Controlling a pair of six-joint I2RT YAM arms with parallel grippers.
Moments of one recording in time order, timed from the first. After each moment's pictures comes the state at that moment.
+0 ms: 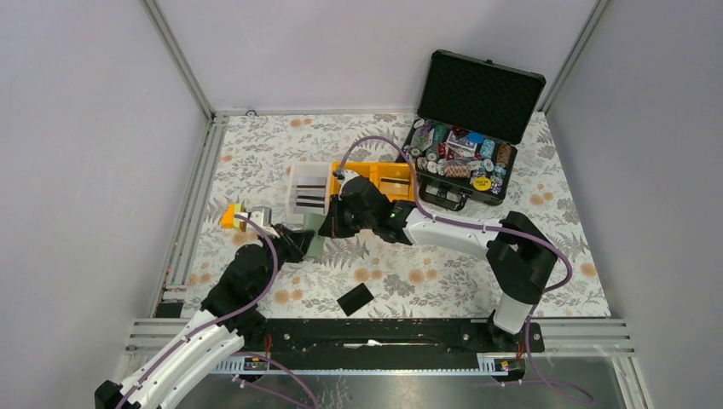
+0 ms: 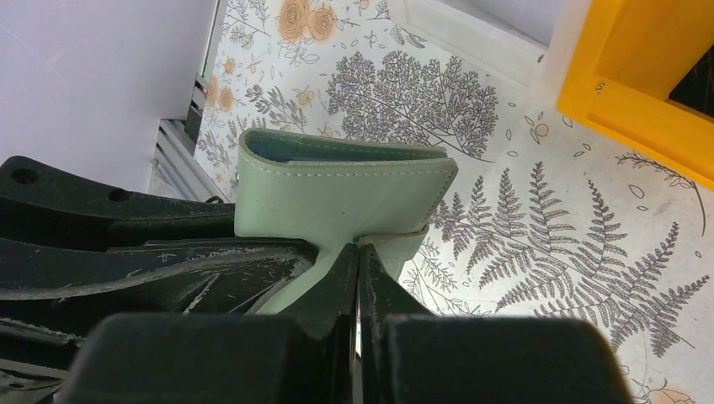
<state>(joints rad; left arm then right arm) -0.63 0.35 0.21 -0.04 -0.17 -0.64 1.00 1.75 1.21 -0.05 -0.15 0.79</state>
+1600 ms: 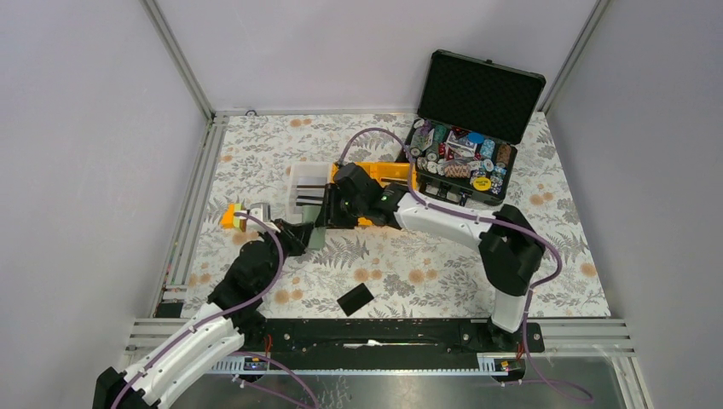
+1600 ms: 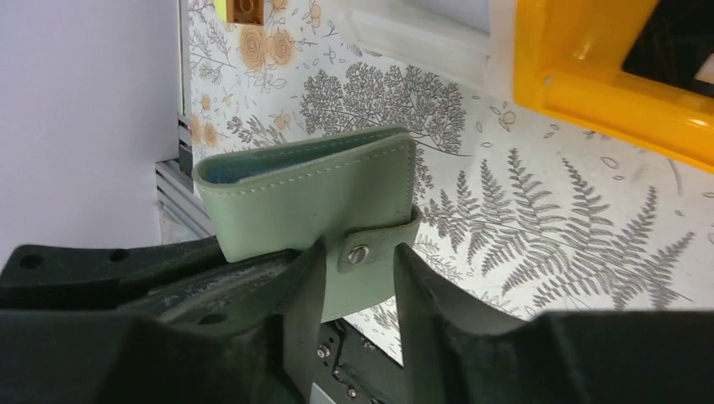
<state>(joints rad) -0.63 0.46 0.17 0.13 -0.25 -0.63 0.96 1.86 1.43 -0.30 -0.14 0.94</state>
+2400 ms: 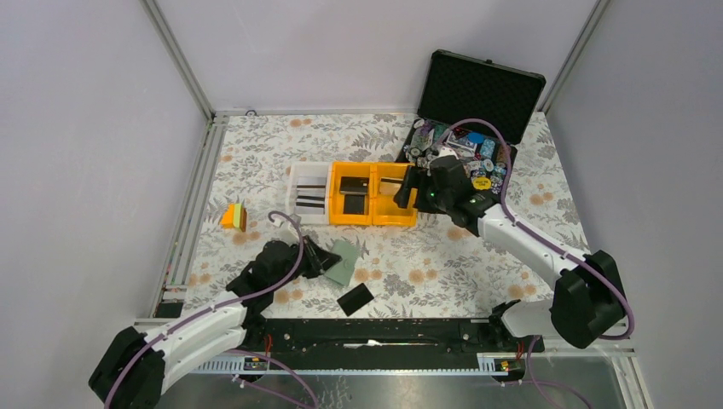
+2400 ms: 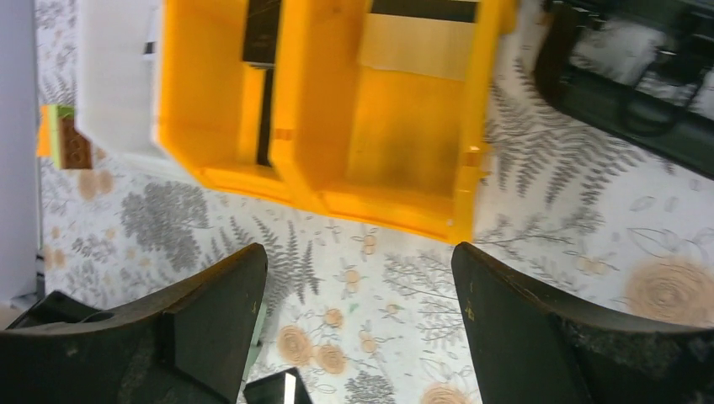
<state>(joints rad) -0.66 0.72 0.11 0.20 0.08 -0.92 0.58 1.35 0.96 -0.28 0.01 0.62</state>
